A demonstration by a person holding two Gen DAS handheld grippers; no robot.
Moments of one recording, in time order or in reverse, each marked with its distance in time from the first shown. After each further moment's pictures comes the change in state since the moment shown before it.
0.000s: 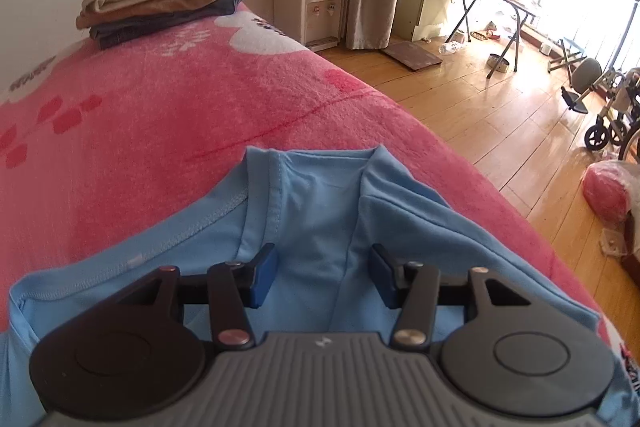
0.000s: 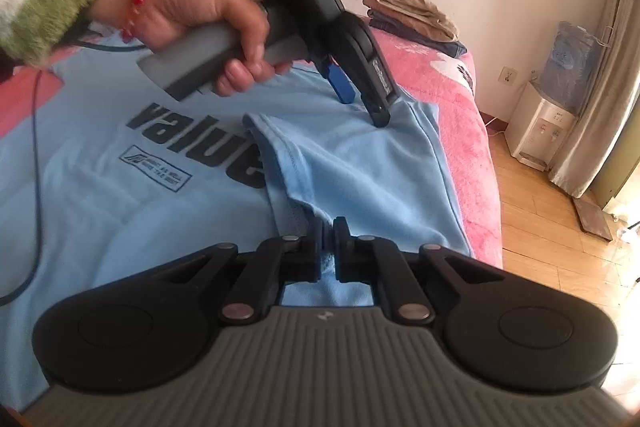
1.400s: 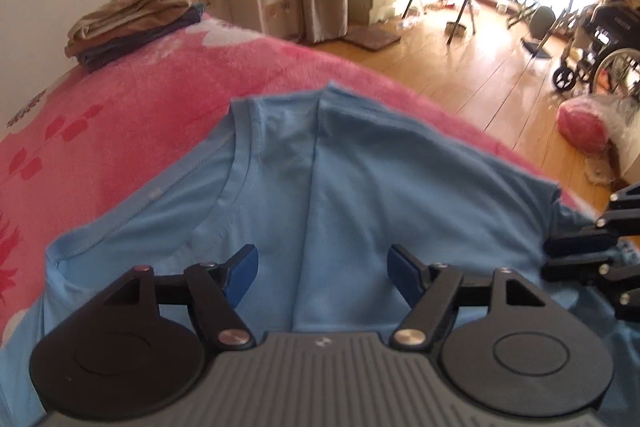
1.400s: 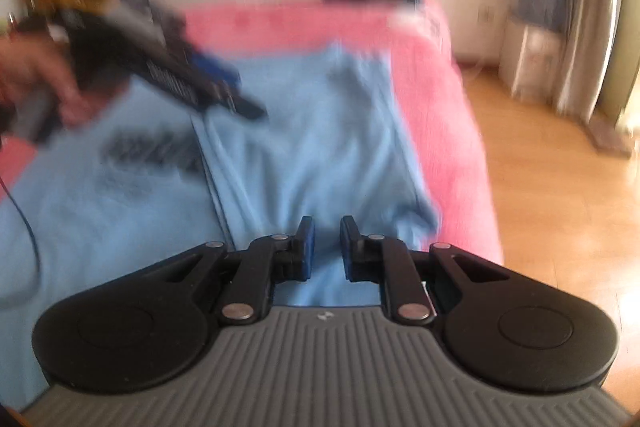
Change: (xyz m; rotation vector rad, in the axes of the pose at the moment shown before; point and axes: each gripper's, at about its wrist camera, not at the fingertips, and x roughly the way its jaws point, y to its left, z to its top) left arm -0.052 -0.008 -0.069 0.183 0.010 -0.011; right arm 0.012 -0.050 -0.025 0.254 0.044 0.038
